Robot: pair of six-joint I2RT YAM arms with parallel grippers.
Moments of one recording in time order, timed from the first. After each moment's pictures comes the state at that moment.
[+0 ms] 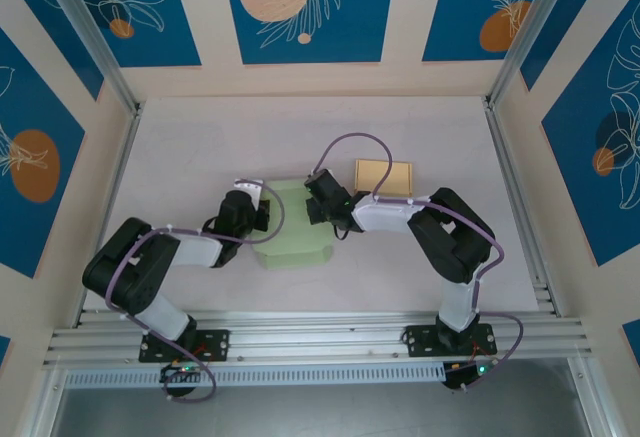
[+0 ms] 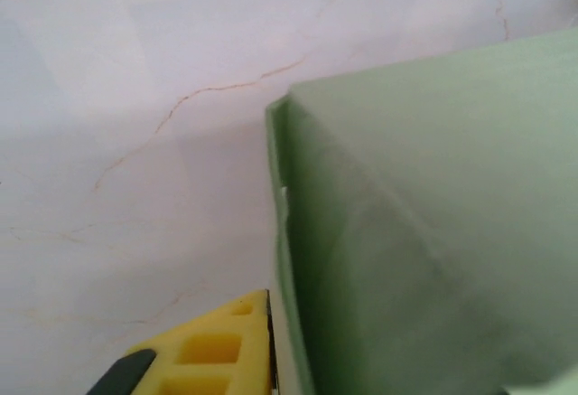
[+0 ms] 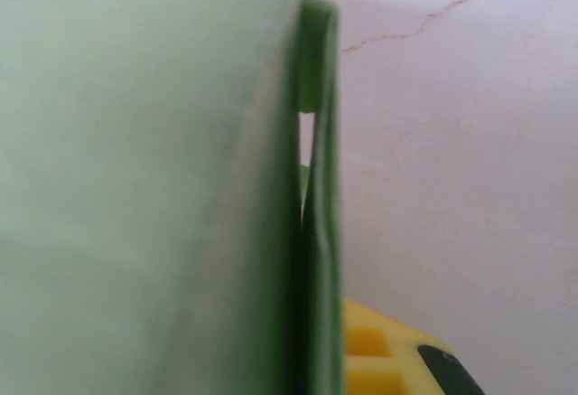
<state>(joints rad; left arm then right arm) -0.50 1.58 0.47 0.58 -0.15 -0.17 0.79 1.86 1.07 -0.13 0.22 0.44</state>
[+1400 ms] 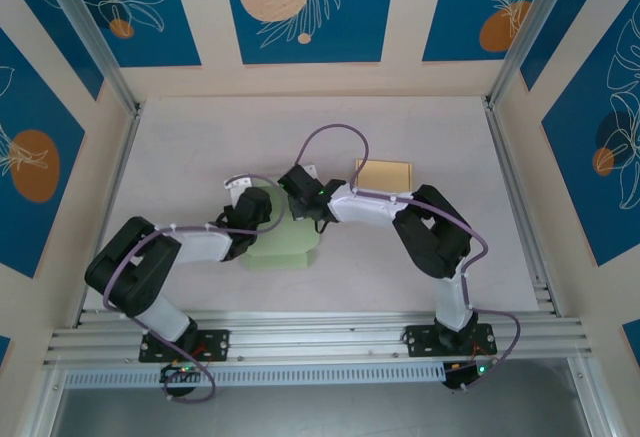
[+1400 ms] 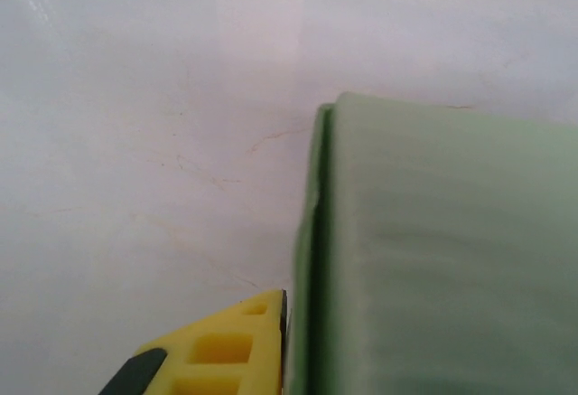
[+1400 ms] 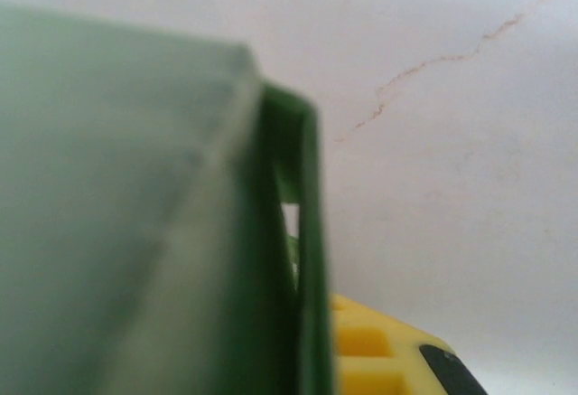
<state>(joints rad) -0.57 1.58 0.59 0.31 -0.56 -0.57 0.86 1.98 1.35 -0.42 0.31 0.55</state>
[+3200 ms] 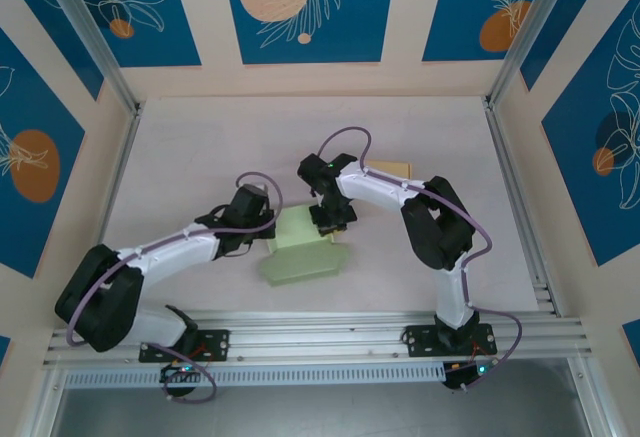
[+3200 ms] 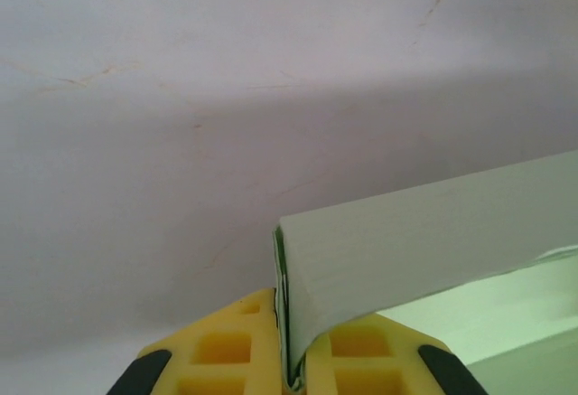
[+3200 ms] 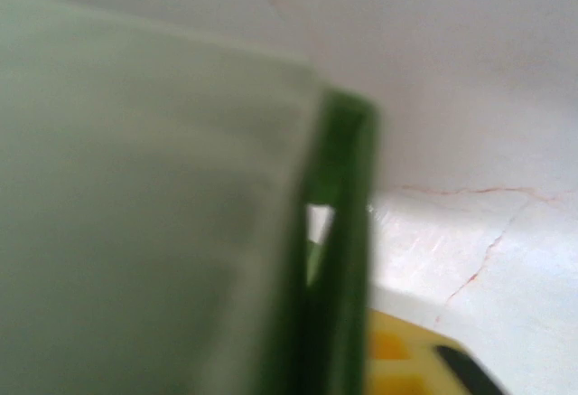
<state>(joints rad) -0.62 1.37 0.69 -0.22 -0.12 -0.55 0.76 2.00 1.52 -1.07 -0.11 0.45</state>
